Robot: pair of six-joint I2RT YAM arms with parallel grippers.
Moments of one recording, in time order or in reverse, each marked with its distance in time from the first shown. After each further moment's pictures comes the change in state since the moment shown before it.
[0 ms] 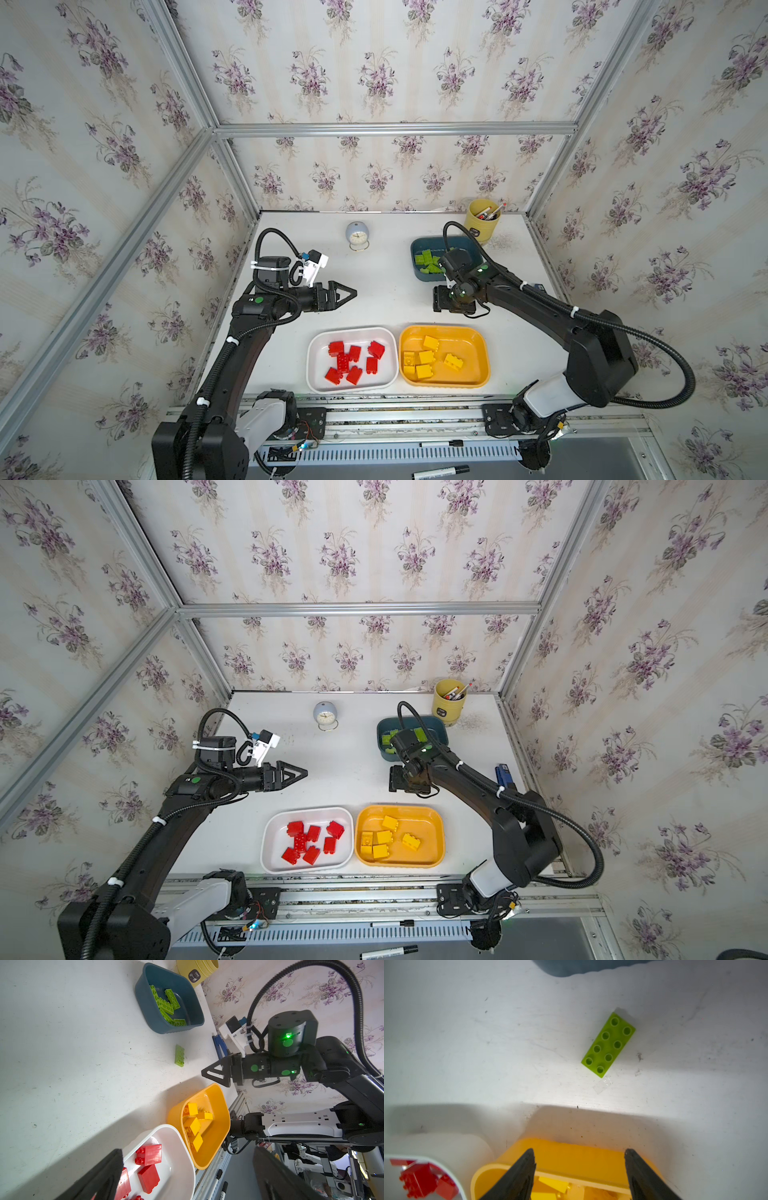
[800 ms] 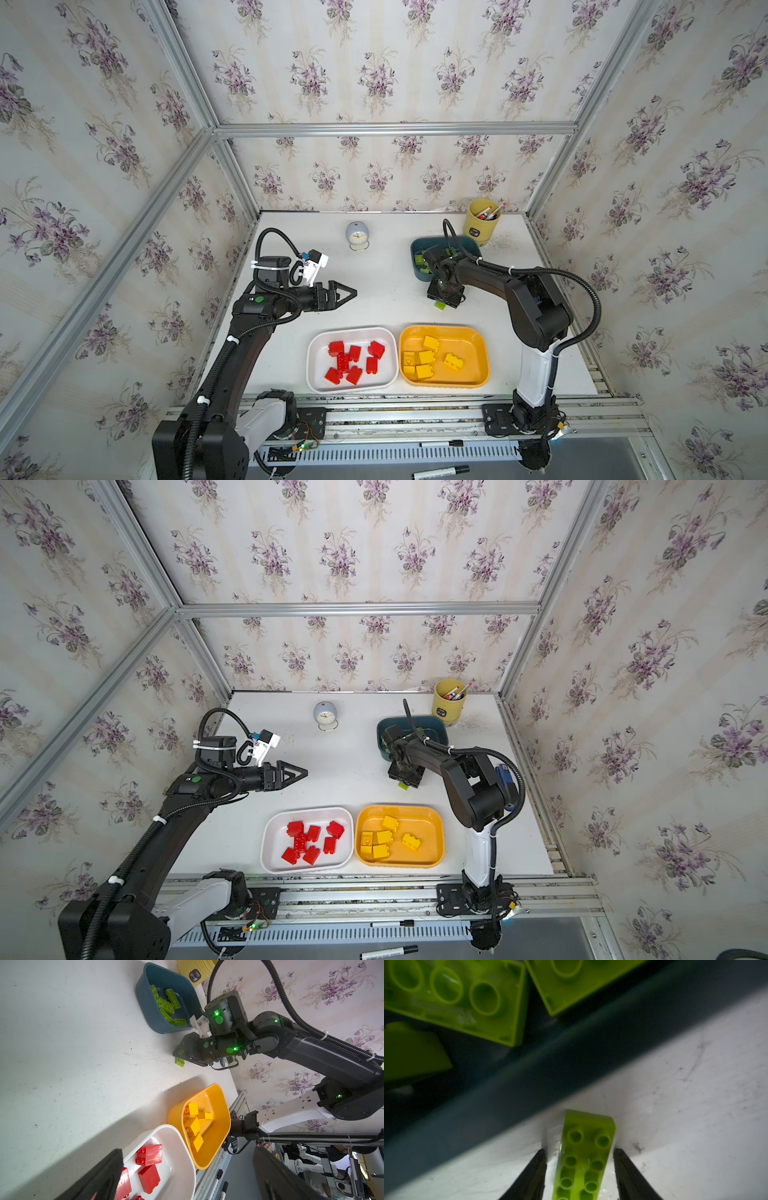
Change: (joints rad) left arm 0.000 0.010 0.003 0.001 -0.001 0.002; right arm -0.066 0.407 0.174 0.087 0.131 0.240
